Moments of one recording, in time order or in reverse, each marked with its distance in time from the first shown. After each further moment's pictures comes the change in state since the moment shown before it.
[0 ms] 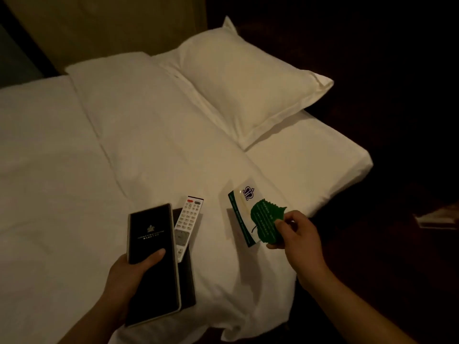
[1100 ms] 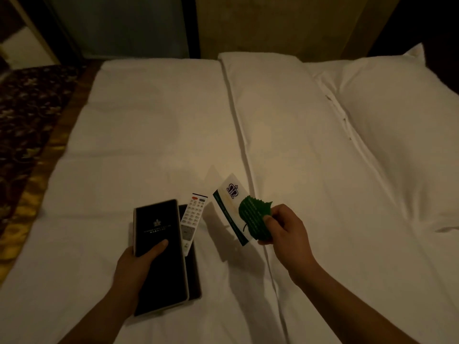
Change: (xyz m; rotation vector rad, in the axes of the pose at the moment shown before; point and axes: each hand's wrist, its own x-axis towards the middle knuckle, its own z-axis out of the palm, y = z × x) left_hand 0.157 0.023 -0.269 -0.373 0.409 -0.071; right_hand 0.048 -0.069 0.413 -0.249 -0.569 -0.151
